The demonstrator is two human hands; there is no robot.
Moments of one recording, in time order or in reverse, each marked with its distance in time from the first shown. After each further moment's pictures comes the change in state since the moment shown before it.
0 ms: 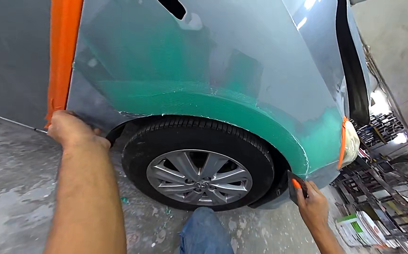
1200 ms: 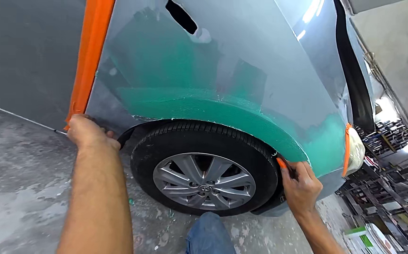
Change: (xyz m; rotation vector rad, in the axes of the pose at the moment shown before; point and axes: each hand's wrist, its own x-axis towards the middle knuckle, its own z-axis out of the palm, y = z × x) left_hand 0.004 0.008 -0.002 -0.009 0.004 -0.020; right_hand 0.078 -0.096 0.000 0.103 0.340 -0.129
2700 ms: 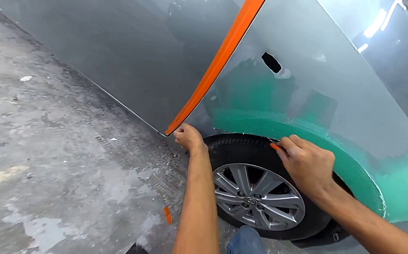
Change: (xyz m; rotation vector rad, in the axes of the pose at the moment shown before) left_hand -0.008 0.005 0.013 0.153 0.179 0.124; right_hand 0.110 -0.162 0.037 0.061 -0.223 -0.503
